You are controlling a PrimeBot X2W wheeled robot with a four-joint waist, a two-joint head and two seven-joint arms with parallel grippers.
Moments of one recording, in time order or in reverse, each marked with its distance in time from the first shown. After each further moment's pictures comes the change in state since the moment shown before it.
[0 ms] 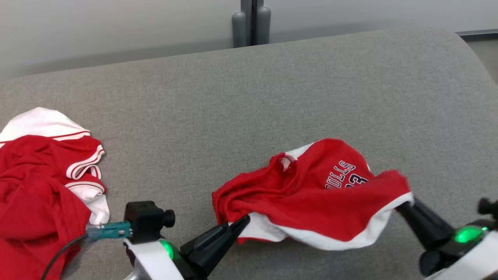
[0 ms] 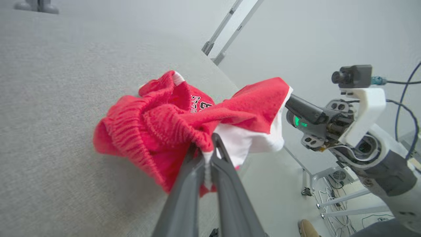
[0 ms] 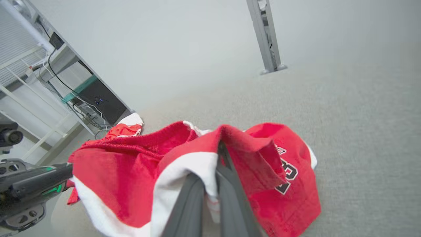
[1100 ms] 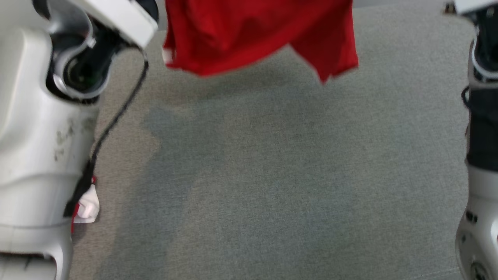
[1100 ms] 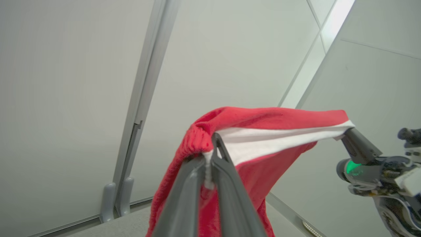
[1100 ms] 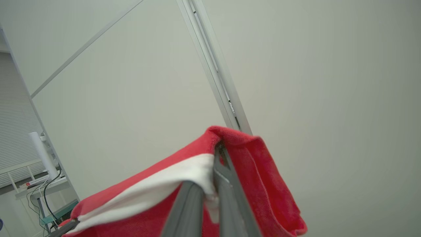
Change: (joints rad) left arm -0.944 -0.114 0.158 0.500 -0.072 0.064 -0.042; right arm -1.042 0.313 -0.251 0.480 -0.137 0.001 0.027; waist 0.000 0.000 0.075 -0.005
